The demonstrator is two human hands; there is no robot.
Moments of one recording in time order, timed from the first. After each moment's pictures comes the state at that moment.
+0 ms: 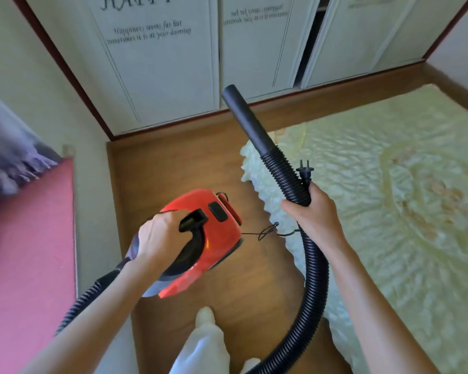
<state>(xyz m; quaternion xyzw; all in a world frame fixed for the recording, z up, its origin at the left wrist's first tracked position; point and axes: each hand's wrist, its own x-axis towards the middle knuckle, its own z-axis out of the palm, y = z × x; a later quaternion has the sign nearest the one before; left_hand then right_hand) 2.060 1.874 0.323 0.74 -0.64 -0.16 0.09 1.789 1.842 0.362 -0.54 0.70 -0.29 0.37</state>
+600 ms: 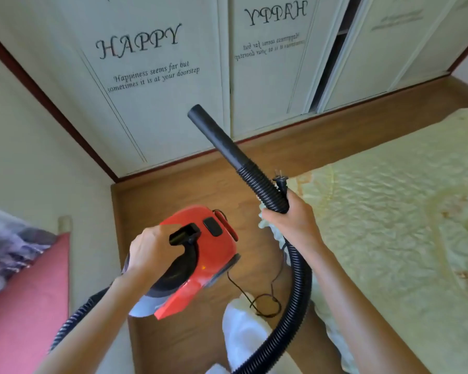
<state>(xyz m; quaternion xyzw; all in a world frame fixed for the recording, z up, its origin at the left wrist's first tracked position) 2.161 1.583 0.320 0.75 -0.63 -0.16 0.08 1.895 1.536 0.348 -0.58 0.66 -0.29 0.39</state>
